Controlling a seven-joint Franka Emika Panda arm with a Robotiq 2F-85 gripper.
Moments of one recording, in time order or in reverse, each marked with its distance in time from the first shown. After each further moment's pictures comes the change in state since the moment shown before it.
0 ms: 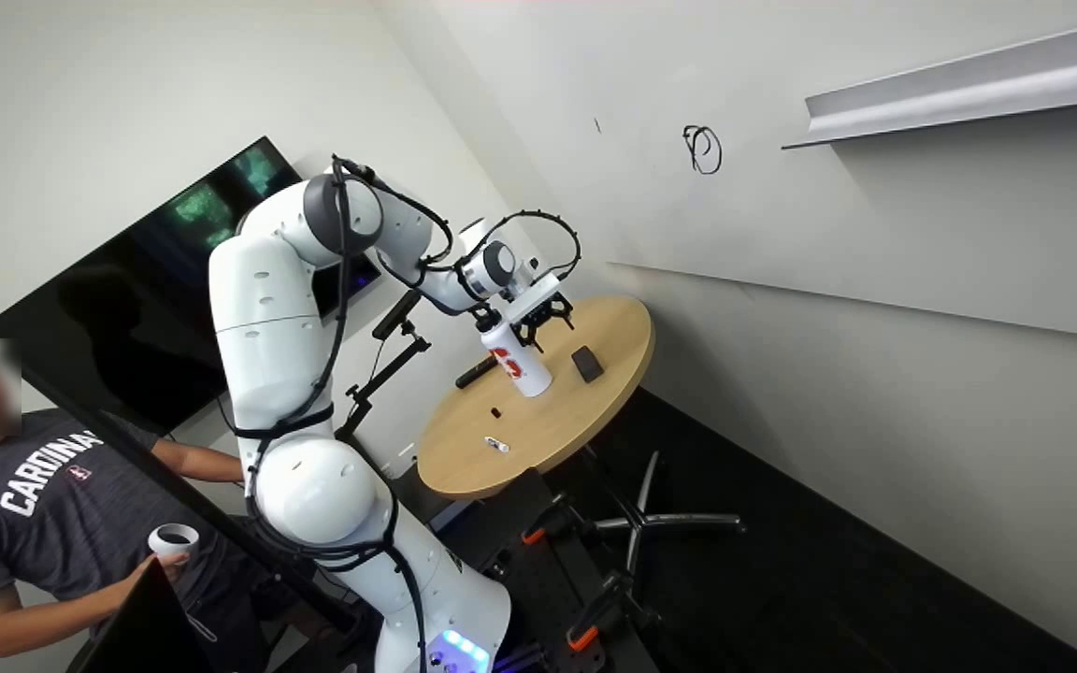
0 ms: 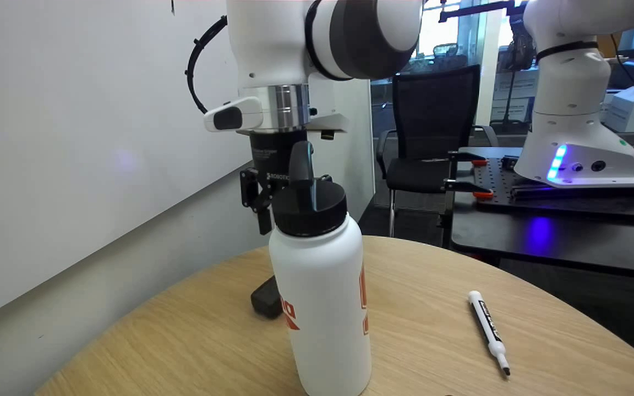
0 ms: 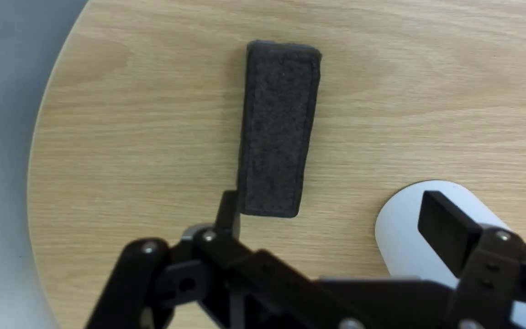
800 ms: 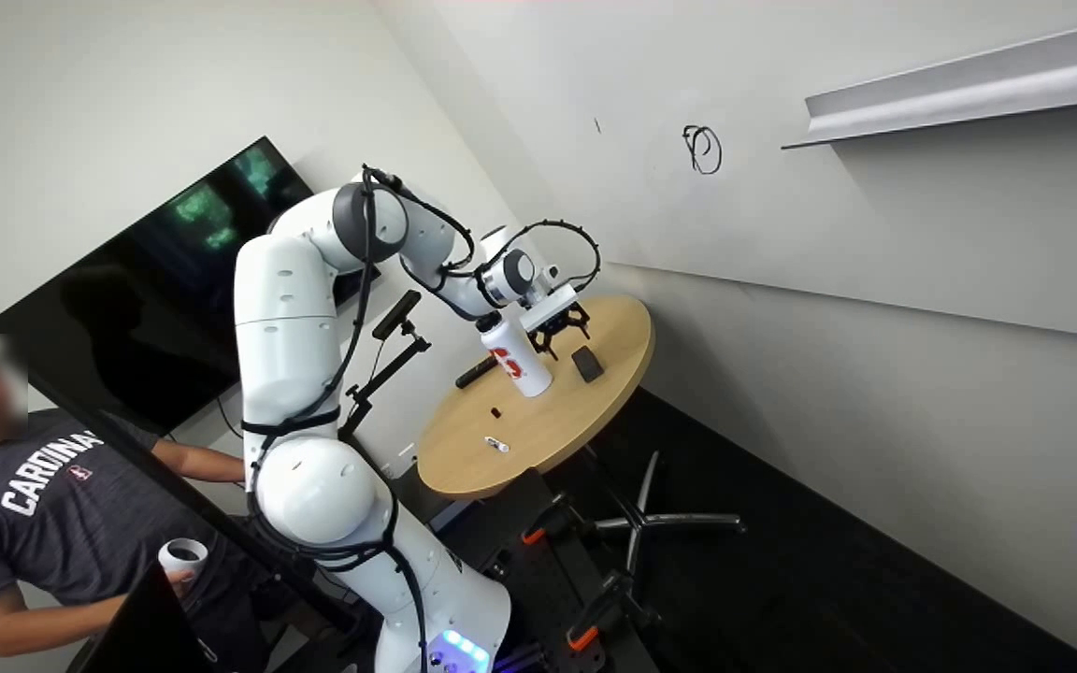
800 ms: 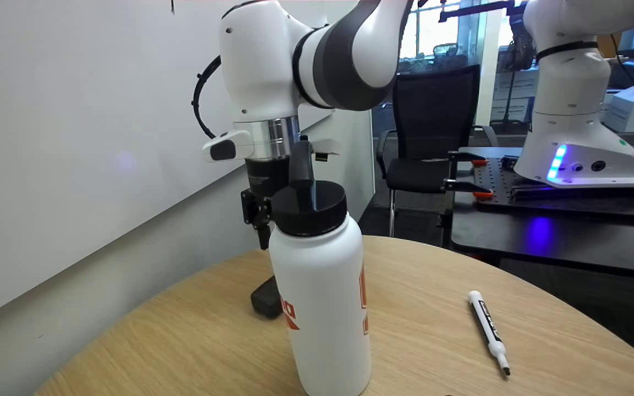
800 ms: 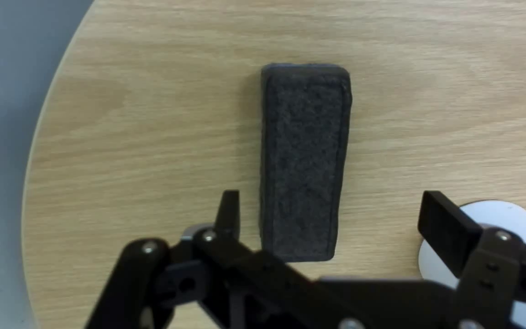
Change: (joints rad) arm 0.000 0.102 -0.032 0.065 -0.002 0.004 0.044
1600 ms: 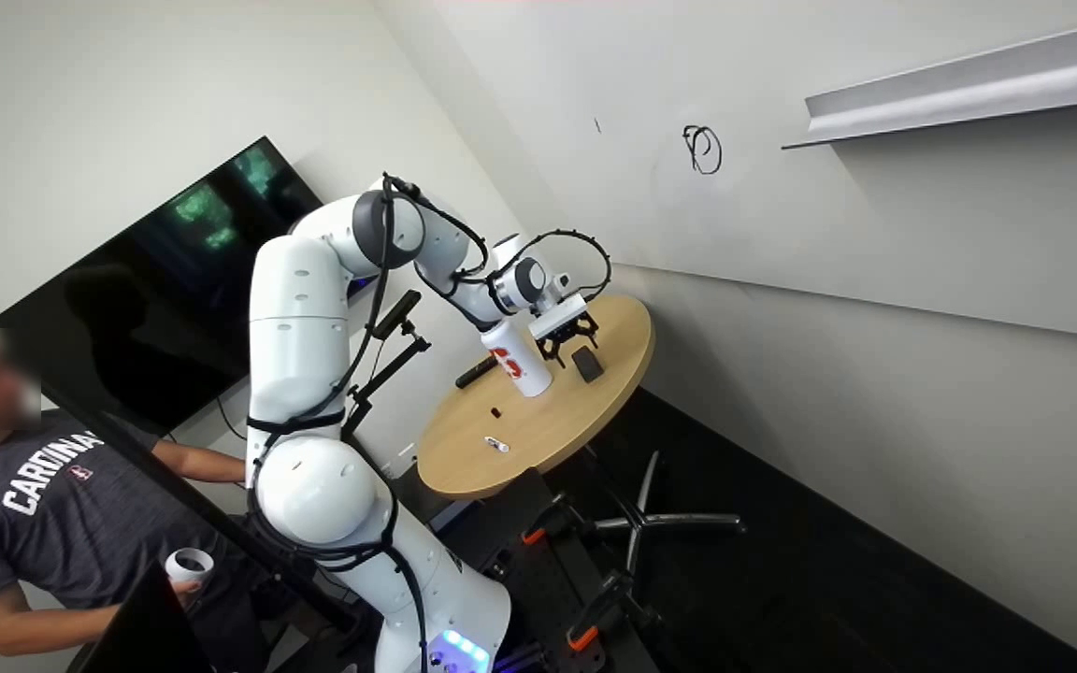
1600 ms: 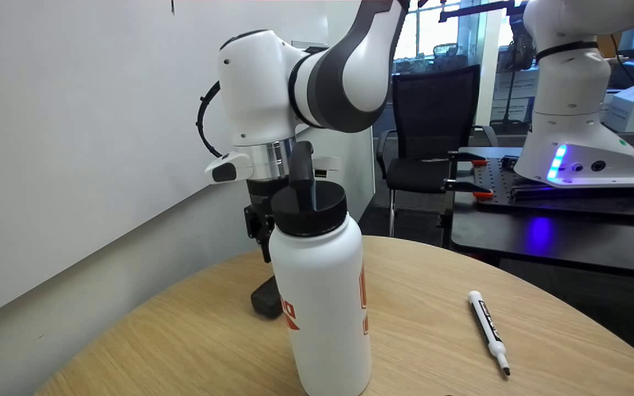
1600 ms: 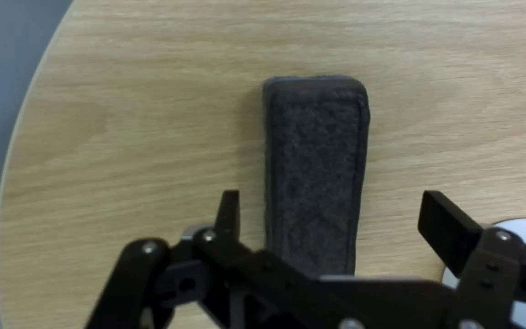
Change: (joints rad) arm 0.000 0.074 -0.010 0.044 0.000 0.000 0.011
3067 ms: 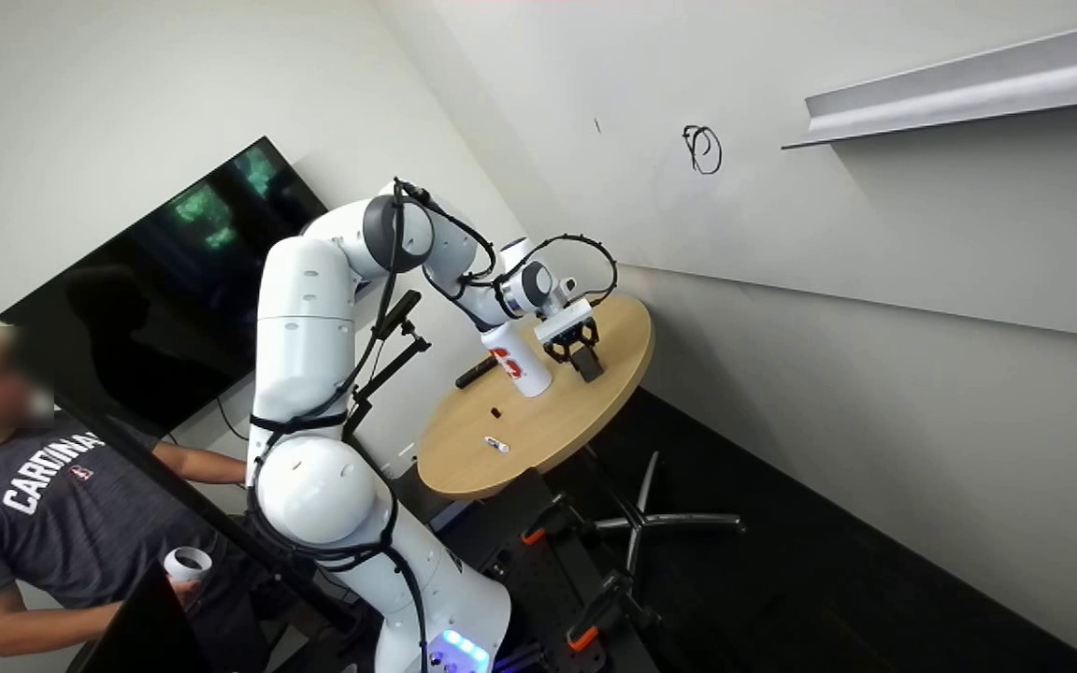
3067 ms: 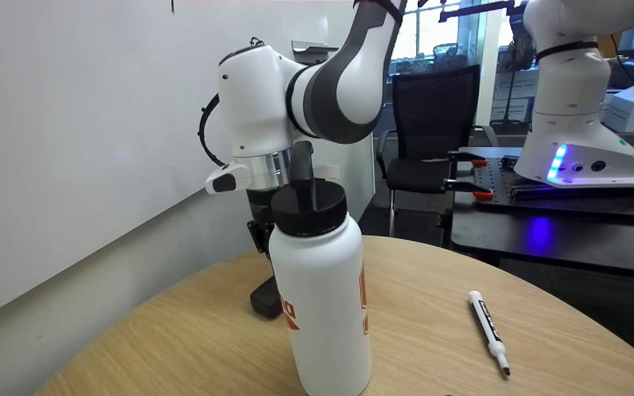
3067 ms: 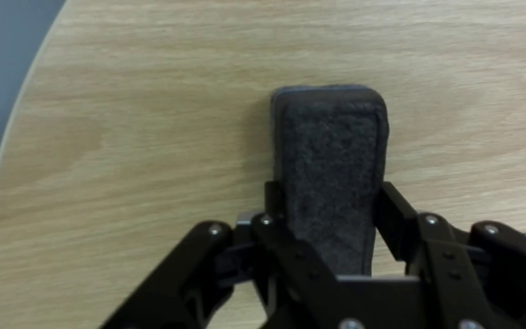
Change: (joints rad) arm -0.001 0.041 -0.006 0.028 0.000 0.000 0.000
